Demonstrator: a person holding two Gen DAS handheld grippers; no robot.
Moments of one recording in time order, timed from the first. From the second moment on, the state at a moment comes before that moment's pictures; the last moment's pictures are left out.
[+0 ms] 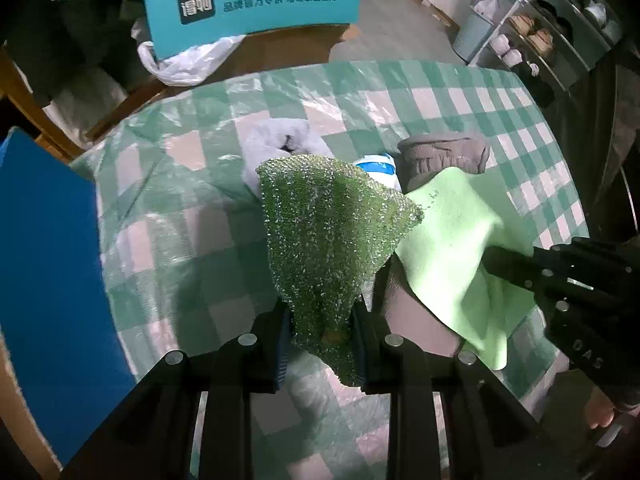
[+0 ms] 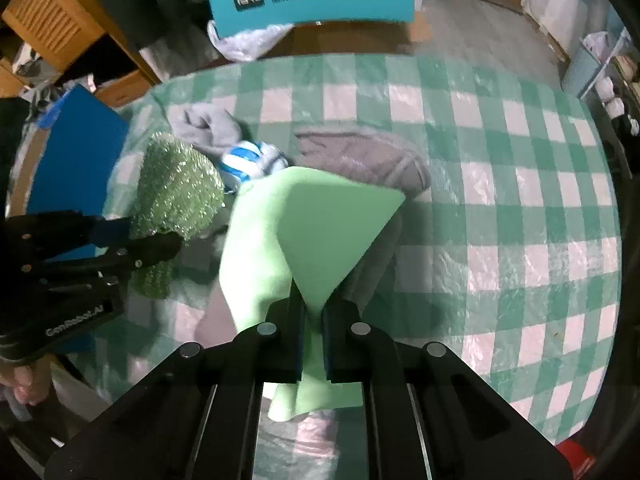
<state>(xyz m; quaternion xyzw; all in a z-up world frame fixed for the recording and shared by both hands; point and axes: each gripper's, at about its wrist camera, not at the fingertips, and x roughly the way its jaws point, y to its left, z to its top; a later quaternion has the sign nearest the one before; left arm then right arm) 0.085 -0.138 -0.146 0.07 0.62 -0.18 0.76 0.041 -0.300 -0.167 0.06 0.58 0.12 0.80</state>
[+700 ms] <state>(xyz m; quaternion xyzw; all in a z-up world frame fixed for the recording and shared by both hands) 0.061 -0.098 -0.088 0.05 0.59 -0.15 0.79 0.024 -0.270 -0.090 0.07 0.51 0.16 0.84</state>
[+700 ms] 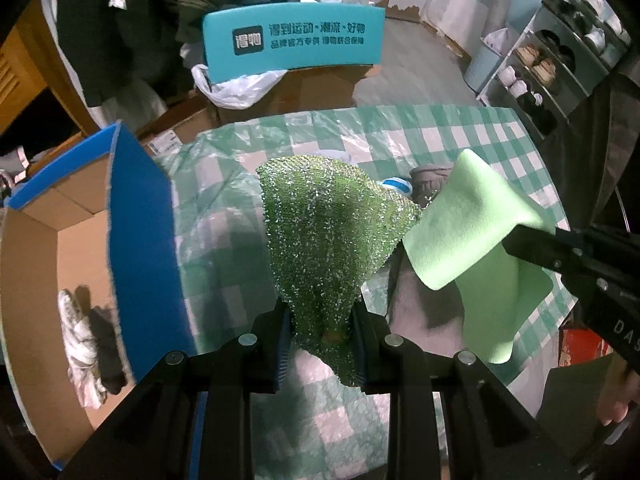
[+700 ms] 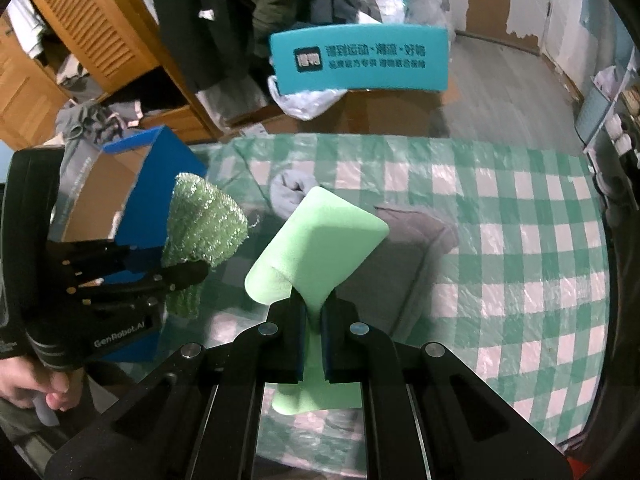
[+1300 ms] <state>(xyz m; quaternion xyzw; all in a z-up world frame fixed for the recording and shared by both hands) 0.039 -0.029 -0.044 0.02 0.56 -0.12 0.82 0.022 -0.210 -0.043 0.05 0.48 0.21 0.85</state>
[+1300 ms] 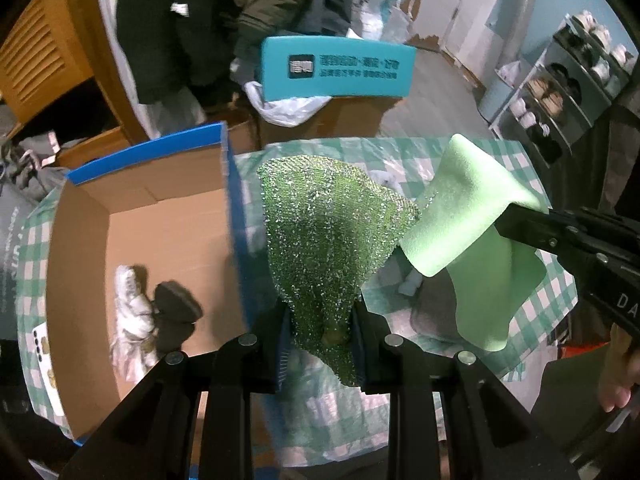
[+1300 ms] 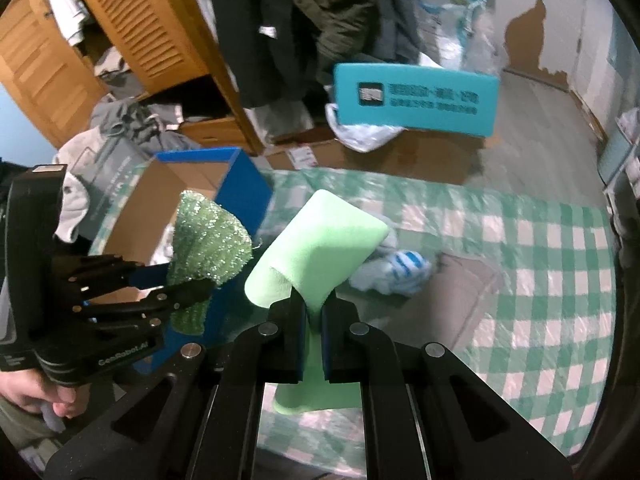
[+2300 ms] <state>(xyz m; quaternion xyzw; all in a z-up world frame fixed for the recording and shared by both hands) 0.005 0.111 -0.028 -0.03 0.53 -0.03 0.85 0.028 -0.053 -0.014 -0.01 0.47 0.30 0.83</state>
